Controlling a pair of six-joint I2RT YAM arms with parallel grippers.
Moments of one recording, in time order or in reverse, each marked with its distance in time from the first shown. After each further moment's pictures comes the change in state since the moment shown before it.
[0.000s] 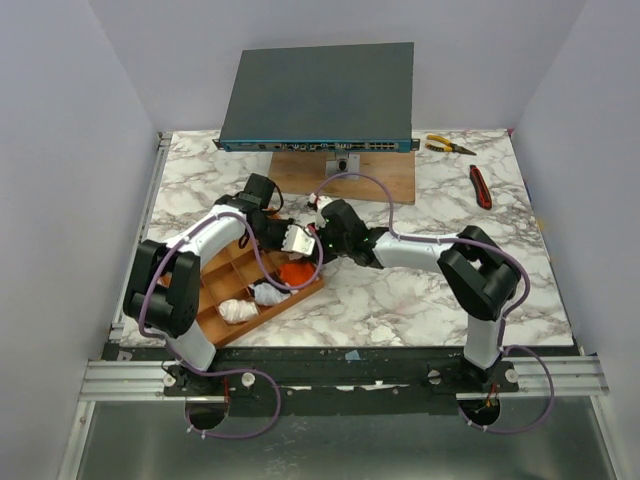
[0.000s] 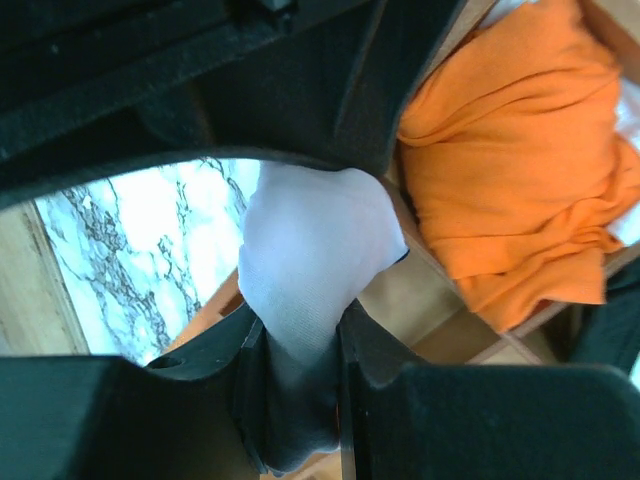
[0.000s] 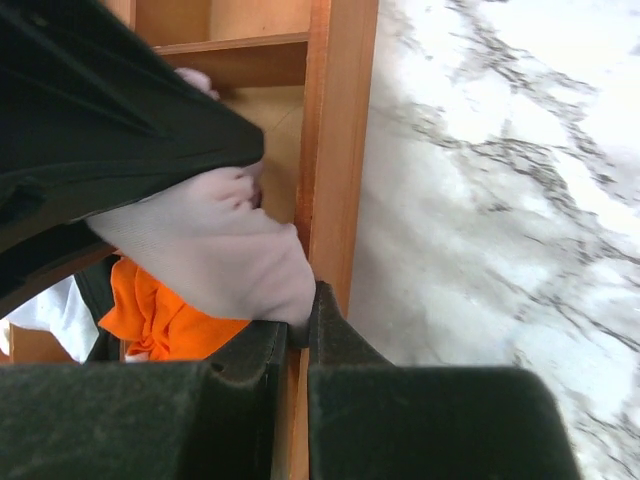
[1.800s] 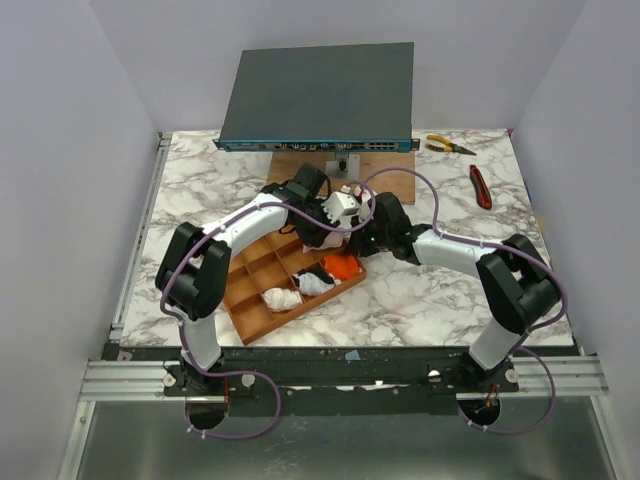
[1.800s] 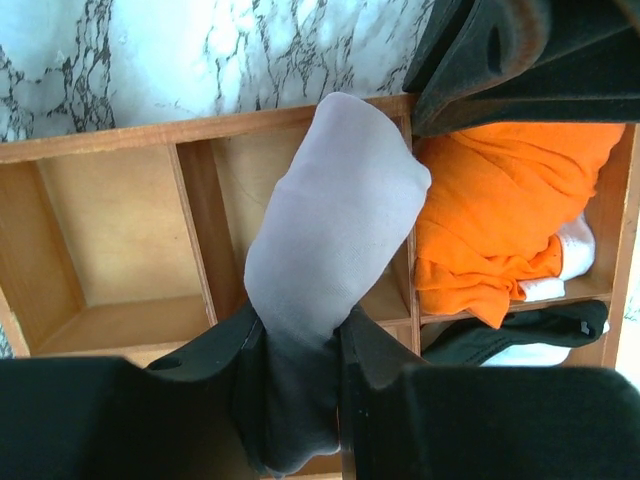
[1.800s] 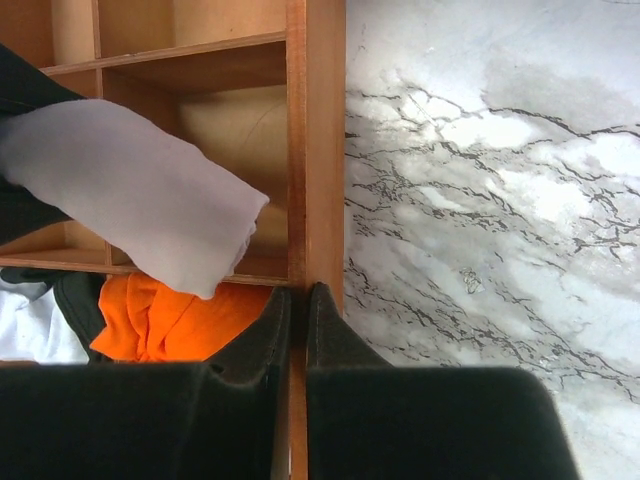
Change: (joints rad) left arm -0.235 0.195 0.277 0.050 -0.251 -1.032; right arm -0.214 -0.214 -0.216 -0.063 -0.038 -0.115
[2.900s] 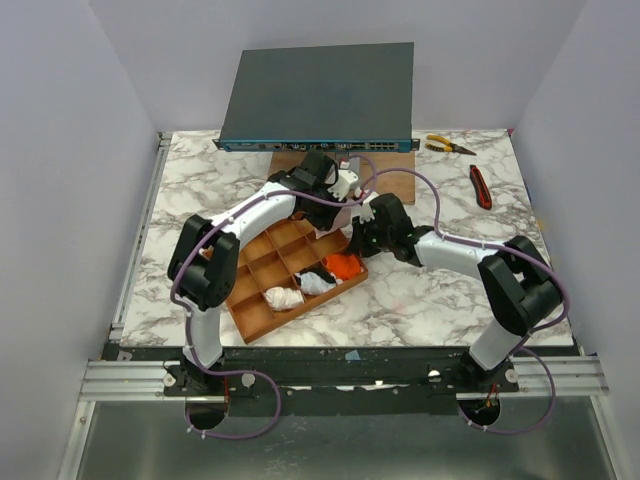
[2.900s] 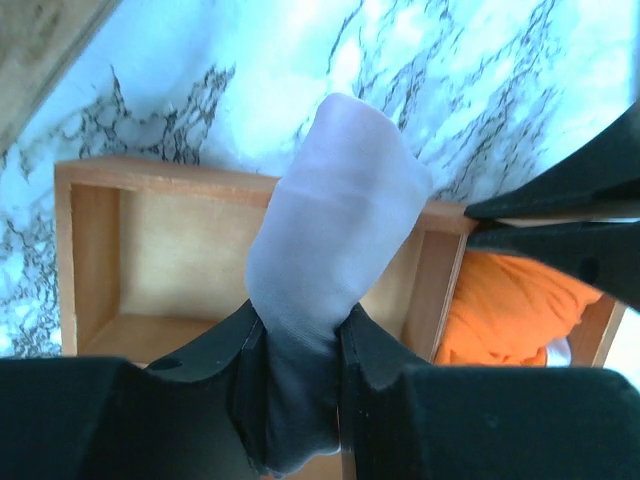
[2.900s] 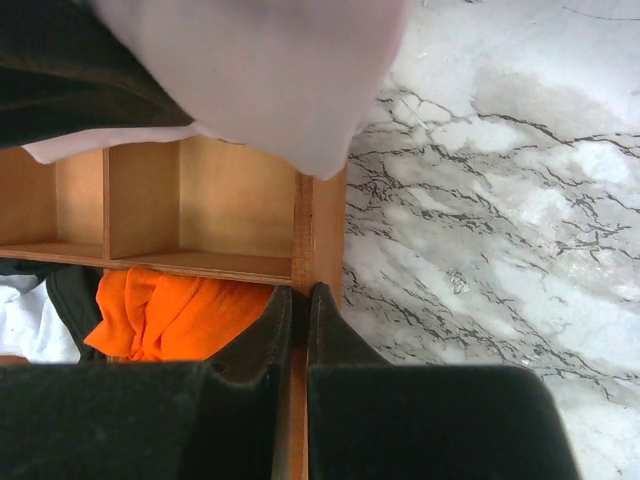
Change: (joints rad) left arm 0.002 0.090 0.158 -0.001 -0.071 -0.259; right arm -0.003 -0.015 -0.023 0.024 0.006 -0.042
